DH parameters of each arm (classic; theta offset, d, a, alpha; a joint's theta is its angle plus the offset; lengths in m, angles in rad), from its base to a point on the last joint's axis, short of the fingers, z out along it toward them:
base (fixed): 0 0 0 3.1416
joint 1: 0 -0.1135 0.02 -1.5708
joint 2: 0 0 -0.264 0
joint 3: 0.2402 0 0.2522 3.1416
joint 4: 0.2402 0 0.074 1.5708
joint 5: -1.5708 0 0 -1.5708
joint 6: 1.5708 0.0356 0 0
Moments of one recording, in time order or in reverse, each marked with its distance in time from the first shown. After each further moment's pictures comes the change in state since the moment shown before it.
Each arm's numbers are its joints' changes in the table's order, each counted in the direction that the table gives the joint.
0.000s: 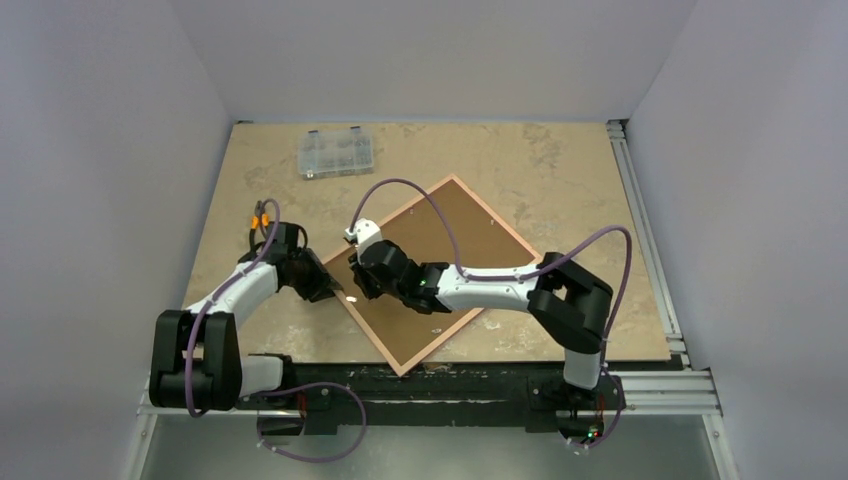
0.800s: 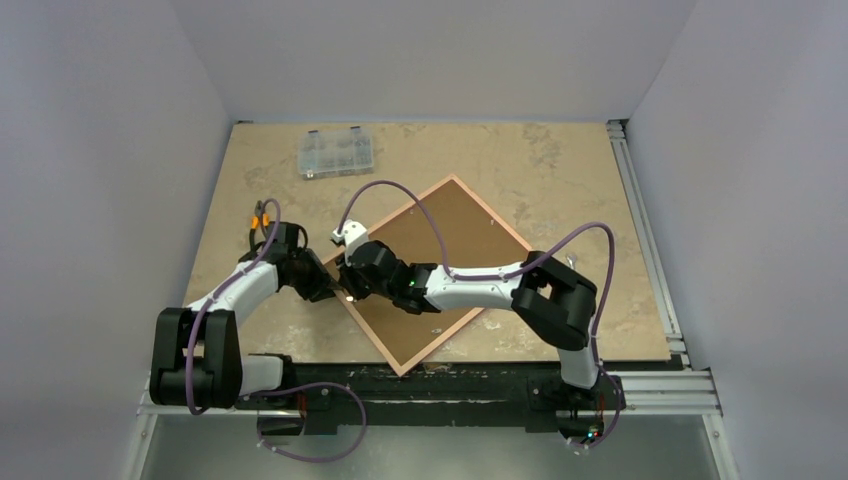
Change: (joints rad) left arm -0.001 -0.012 0.000 -0.005 -0.008 0.008; right arm -0.008 -0.108 0.098 -0.090 0.072 -0.012
